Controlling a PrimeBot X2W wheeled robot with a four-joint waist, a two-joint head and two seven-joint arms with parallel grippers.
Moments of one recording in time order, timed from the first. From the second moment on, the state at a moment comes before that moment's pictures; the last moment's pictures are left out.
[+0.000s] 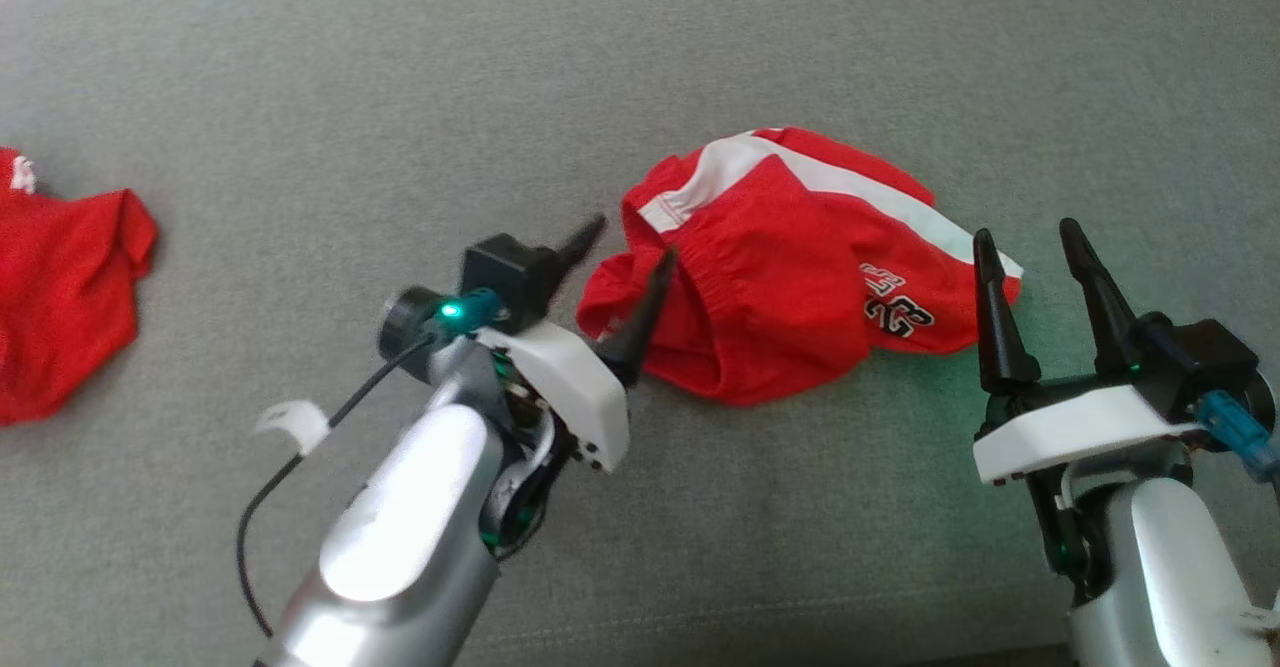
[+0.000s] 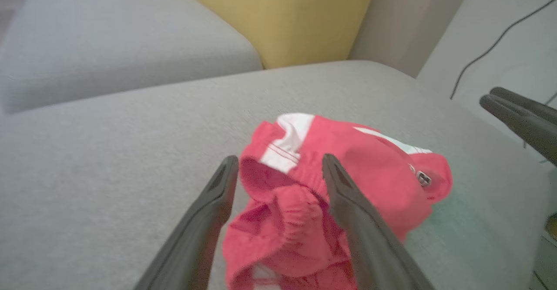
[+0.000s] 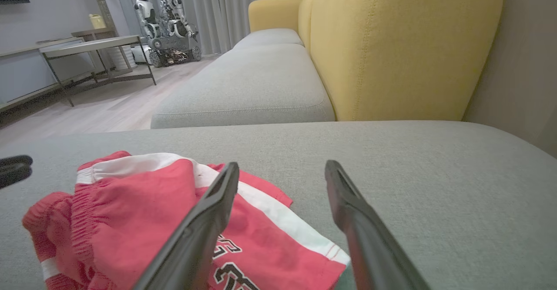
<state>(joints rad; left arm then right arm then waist) -0.46 0.05 -0.55 0.34 -0.31 -0.03 -0.02 -0.16 -0.05 0.02 0.10 0.10 0.13 -0.06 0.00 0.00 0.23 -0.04</state>
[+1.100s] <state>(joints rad) -0.60 0.05 -0.60 0.51 -0.58 0.00 0.05 -0.18 -0.05 0.01 0.16 0.13 0.13 -0.10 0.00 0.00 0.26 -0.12</state>
